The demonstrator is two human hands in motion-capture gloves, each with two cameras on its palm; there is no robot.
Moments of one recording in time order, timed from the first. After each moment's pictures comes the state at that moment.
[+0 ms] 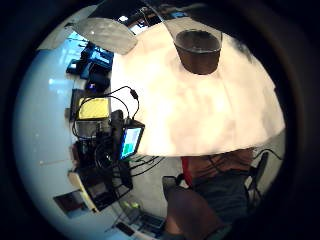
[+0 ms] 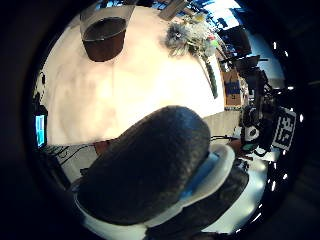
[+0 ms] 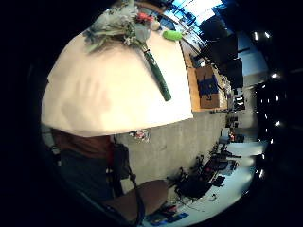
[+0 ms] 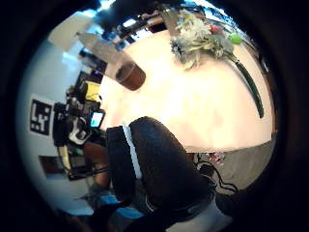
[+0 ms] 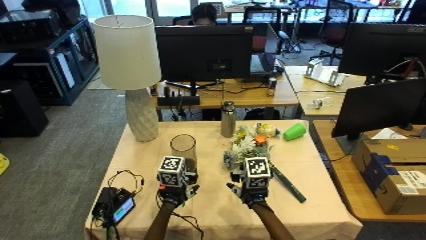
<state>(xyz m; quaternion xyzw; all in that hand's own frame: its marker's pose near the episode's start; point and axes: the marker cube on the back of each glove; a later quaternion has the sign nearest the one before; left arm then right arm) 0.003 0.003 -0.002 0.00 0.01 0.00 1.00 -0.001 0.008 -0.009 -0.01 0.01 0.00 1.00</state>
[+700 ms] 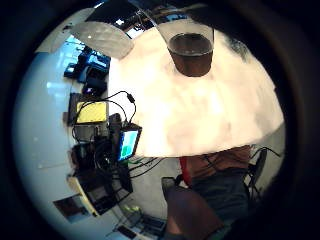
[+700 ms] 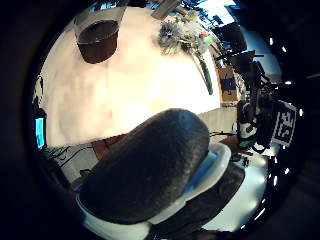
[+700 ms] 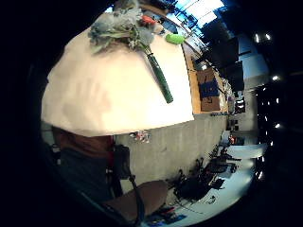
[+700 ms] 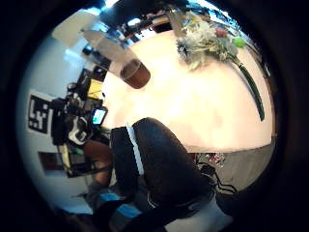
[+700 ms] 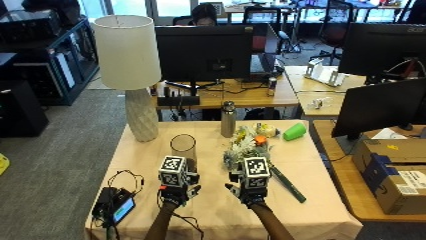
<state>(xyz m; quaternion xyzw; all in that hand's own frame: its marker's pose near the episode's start) 0.014 0.009 -0.009 0.00 0.03 0.01 1.00 -0.006 0.006 -0.008 -0.01 0.00 -0.01 1.00</state>
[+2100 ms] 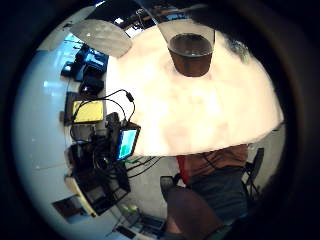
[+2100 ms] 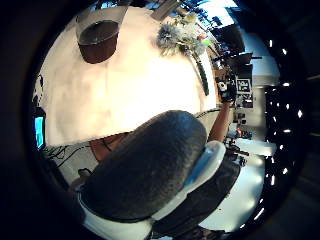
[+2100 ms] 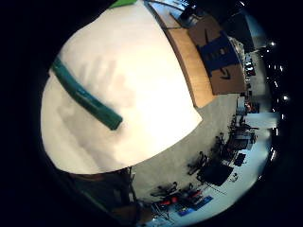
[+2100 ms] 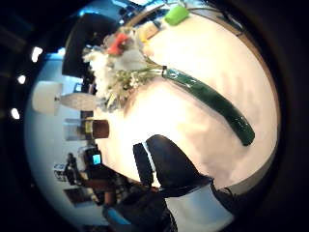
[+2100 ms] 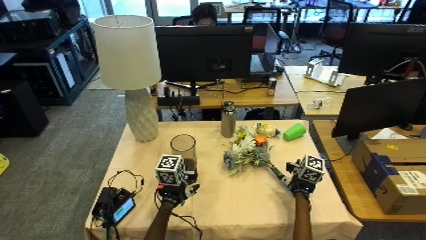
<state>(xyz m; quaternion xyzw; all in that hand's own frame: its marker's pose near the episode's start) 0.010 0.017 -0.023 -0.01 0.05 0.02 1.00 0.245 -0.070 0.116 -0.06 -0.11 0.16 0.98</state>
